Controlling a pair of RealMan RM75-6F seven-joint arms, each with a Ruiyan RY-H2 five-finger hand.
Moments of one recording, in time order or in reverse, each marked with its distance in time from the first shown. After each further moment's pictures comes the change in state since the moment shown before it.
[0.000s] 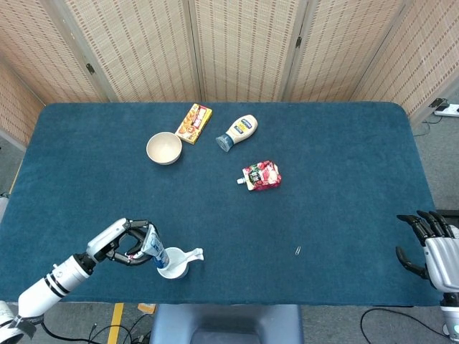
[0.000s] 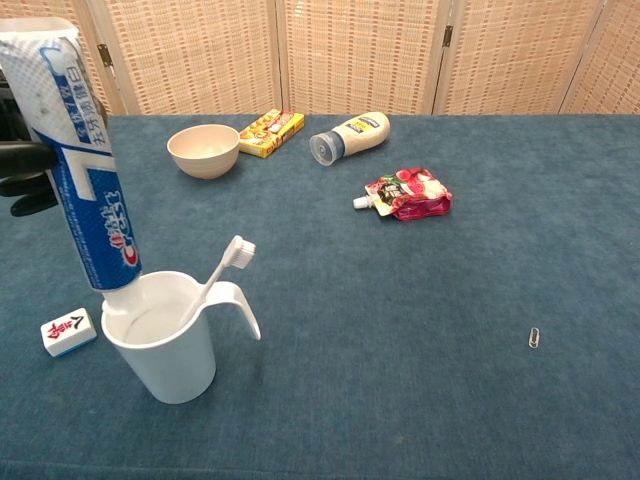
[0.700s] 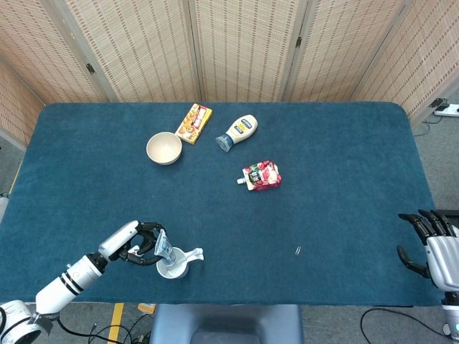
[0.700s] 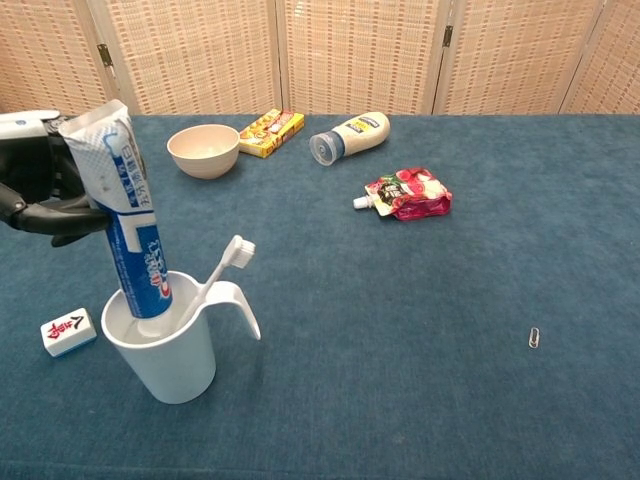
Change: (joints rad) left arm -0.010 -0.102 0.008 0.042 -0.087 -0.040 0.287; right arm 0.006 0.002 0.002 0.012 0.001 -0.008 0.014
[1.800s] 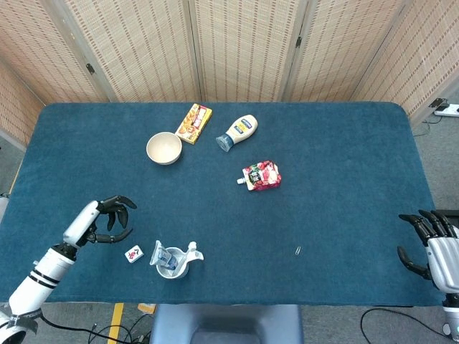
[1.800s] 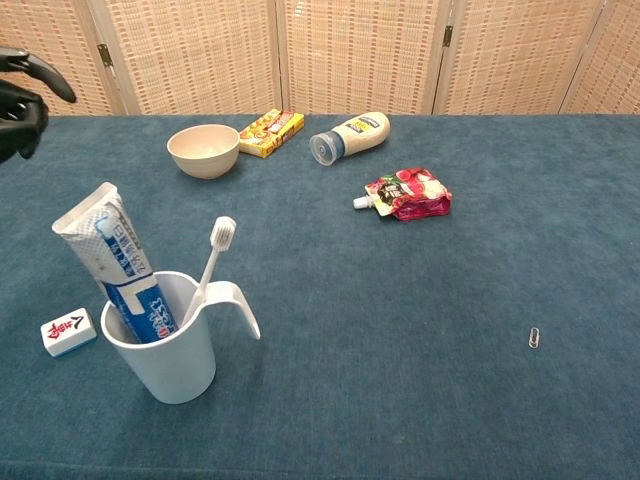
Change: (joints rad) left arm 0.088 0.082 -0.062 -0.017 -0.196 0.128 0.112; right arm -0.008 0.008 -0.004 -0.009 -0.011 0.019 0.002
